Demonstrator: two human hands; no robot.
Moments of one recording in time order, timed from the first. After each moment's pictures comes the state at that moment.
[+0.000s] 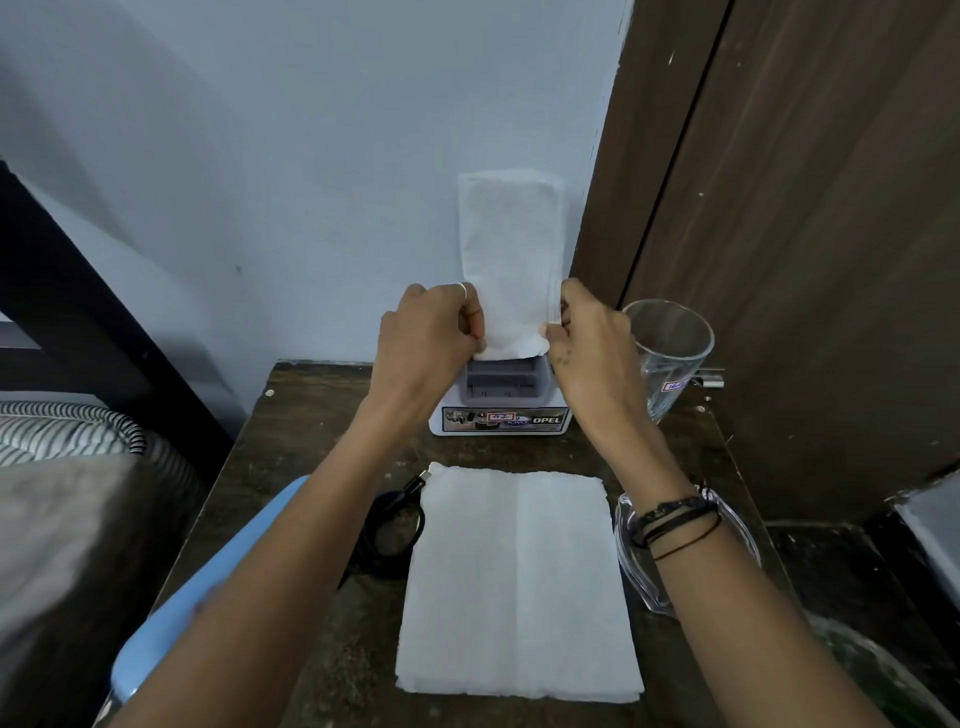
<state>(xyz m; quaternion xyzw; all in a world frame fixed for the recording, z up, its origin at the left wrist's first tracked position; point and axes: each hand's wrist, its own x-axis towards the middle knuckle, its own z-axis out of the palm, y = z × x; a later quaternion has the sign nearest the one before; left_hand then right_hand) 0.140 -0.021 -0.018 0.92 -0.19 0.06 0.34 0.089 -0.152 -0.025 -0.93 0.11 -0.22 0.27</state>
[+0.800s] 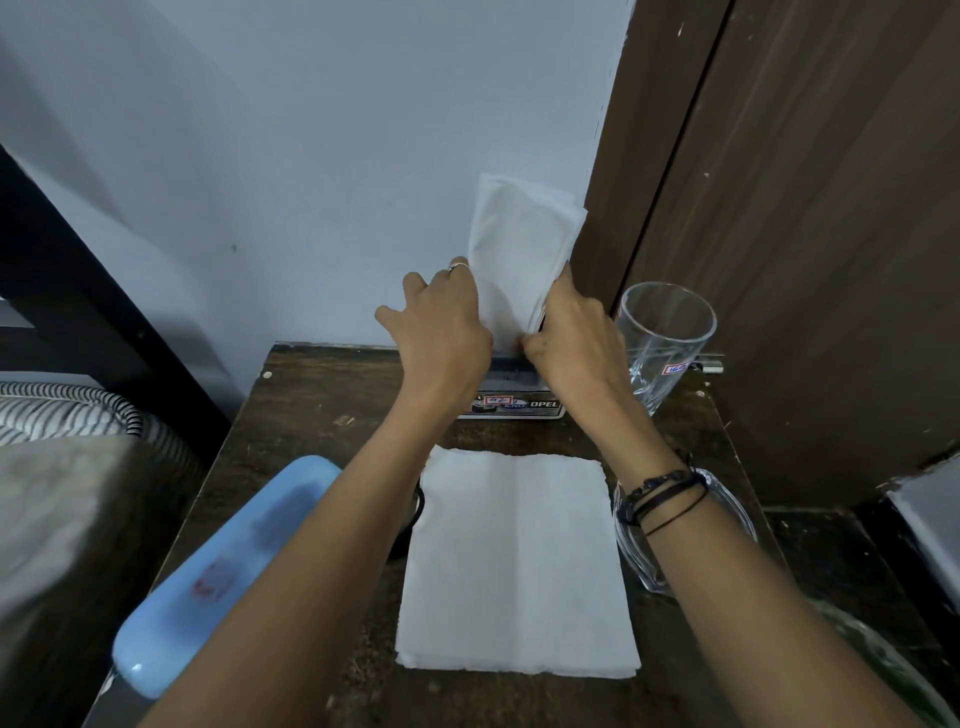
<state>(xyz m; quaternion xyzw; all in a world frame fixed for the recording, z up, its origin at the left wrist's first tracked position) 0.133 -0.045 -0.027 0.97 -0.10 0.10 0.22 0.089 -0.142 -0.020 -0.96 0.11 -0.14 0.23</state>
